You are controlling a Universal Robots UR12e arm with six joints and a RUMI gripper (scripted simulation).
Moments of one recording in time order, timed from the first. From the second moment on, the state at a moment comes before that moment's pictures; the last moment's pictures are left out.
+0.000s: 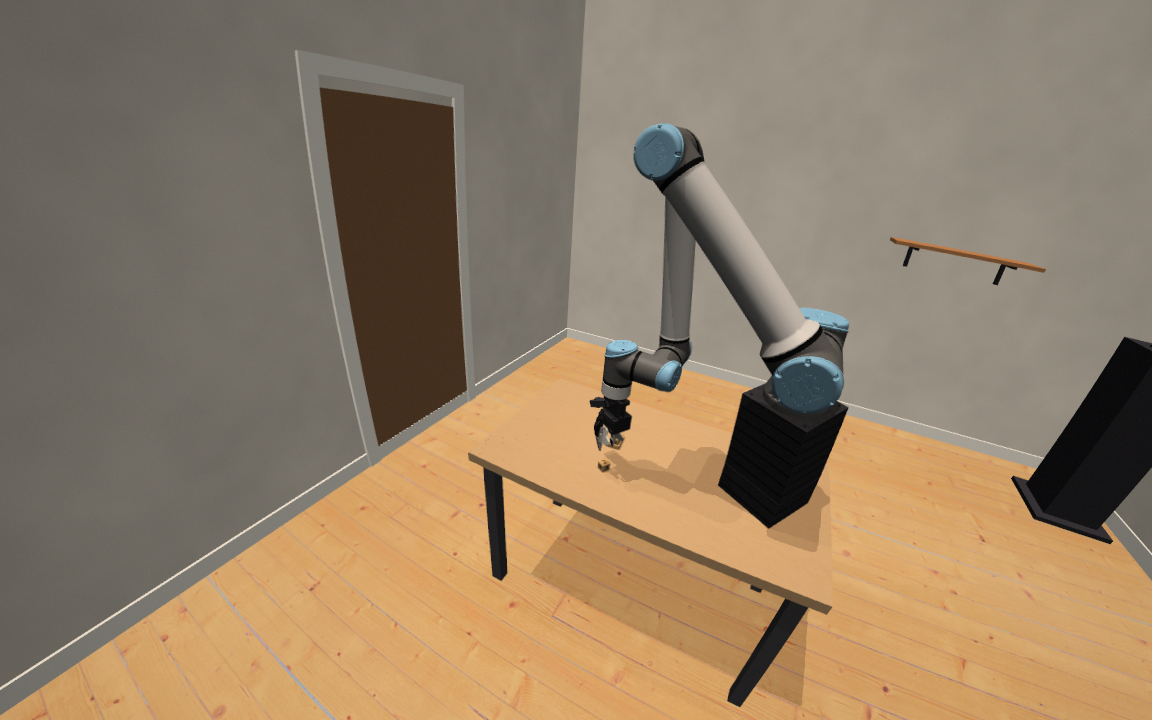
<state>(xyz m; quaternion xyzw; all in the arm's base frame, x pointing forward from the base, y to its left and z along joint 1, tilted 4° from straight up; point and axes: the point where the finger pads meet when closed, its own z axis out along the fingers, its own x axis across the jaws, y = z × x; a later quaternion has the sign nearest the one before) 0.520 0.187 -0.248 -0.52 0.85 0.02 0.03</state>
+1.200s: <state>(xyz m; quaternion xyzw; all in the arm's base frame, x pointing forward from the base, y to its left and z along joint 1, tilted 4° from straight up) 0.518 0.189 -0.280 -0.52 0.85 0.02 0.03</state>
